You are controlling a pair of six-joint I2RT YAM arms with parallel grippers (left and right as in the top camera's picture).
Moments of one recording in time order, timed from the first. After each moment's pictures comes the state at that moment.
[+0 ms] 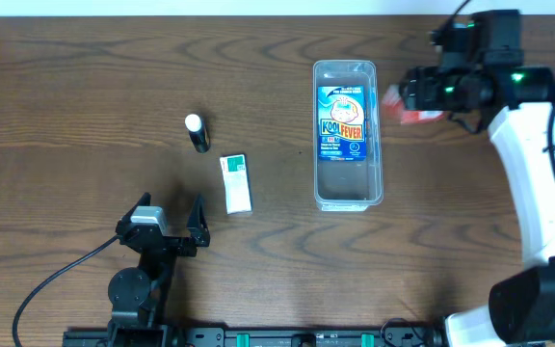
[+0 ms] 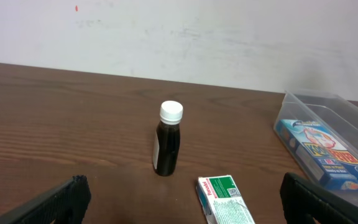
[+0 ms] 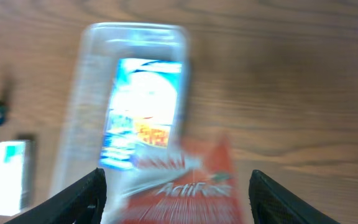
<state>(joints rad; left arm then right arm) -0.07 0.01 0.02 -0.11 0.06 -0.17 0.09 1.66 1.59 -0.92 -0.23 0.09</state>
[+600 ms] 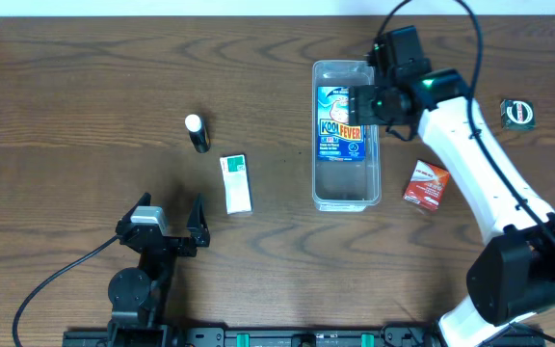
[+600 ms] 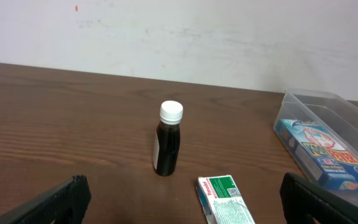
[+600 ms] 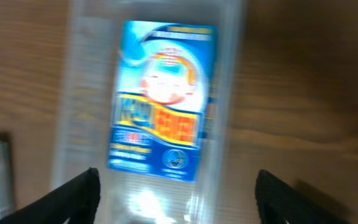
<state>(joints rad) -0.07 0.01 0.02 -0.11 0.06 -0.17 0.28 1.78 1.55 -0.88 0.01 0.27</state>
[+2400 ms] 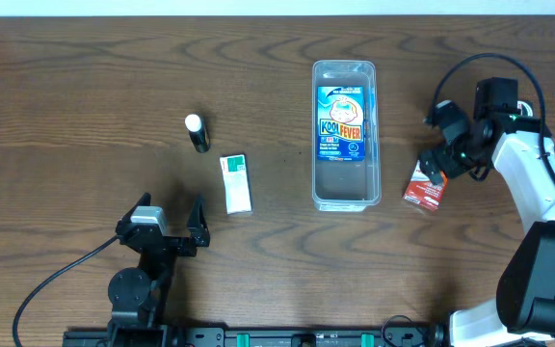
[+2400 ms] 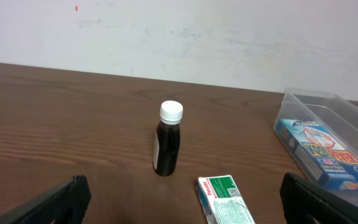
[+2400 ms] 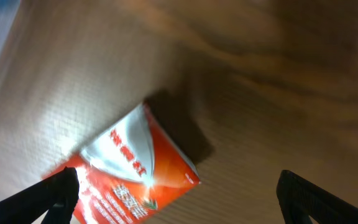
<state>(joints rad) -0.07 0.01 0.02 -0.11 0.06 -0.17 -0.13 1.70 1.17 -0.78 -0.09 -0.51</state>
